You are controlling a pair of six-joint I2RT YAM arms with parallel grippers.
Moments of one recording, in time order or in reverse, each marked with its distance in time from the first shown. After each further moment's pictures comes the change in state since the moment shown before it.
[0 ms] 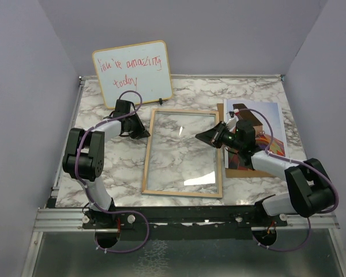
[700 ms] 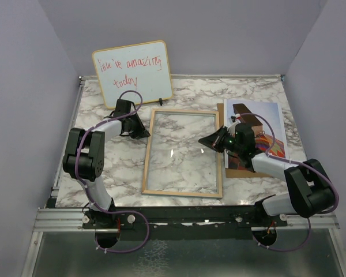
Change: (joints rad) left arm -0.004 0.000 0.008 -0.011 -0.012 0.002; right arm -0.006 0.001 -0.046 -0.064 0.076 -0.042
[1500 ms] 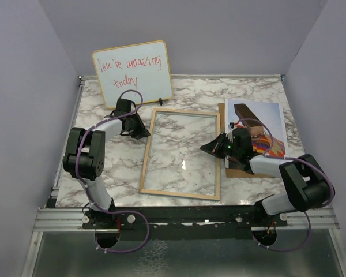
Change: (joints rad) left arm -0.003 0.010 0.017 -0.014 -0.017 0.004; right arm 0.005 0.052 -0.048 -0.023 0.054 -0.079
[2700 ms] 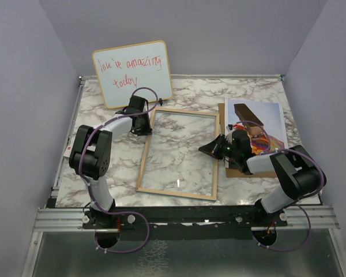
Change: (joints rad) left arm -0.116 0.025 0.092 -0.096 -0.233 0.157; right arm -0.012 0.132 -0.040 0.220 -0.062 0.041
